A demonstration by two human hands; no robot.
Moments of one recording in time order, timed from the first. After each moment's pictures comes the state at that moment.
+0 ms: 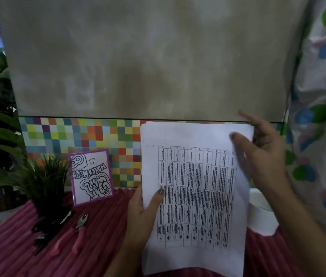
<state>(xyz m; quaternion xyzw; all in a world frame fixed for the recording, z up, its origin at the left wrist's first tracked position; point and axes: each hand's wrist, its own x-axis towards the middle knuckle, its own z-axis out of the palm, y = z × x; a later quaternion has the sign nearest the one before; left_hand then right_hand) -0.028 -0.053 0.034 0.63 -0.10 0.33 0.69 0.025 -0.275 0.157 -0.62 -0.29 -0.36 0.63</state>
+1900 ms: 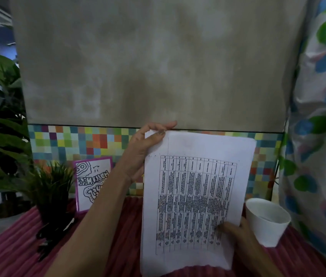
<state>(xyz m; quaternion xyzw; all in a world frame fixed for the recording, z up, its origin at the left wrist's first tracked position) 0.004 -0.021 0.178 0.54 -0.29 0.13 0.78 0.013 -0.266 0.012 -0.61 -0.12 -0.02 0.78</state>
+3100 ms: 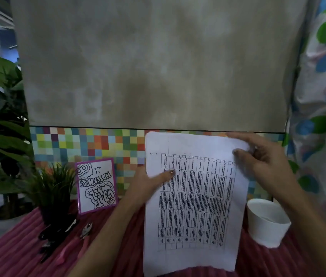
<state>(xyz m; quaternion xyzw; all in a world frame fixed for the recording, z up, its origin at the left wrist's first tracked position) -0.008 -0.032 0.117 0.73 -0.12 0.22 0.63 0.006 -0.286 0.169 -0.70 -0.35 -0.30 0.54</state>
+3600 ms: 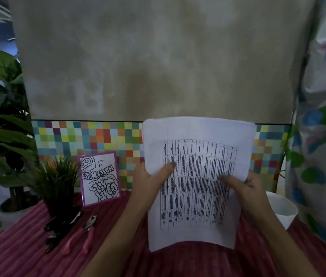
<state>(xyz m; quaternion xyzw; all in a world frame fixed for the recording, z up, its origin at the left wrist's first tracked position) -0.008 -0.035 0.097 0.67 -0.10 0.31 0.66 0.028 -0.258 0.081 -0.66 -0.20 -0.20 0.70</state>
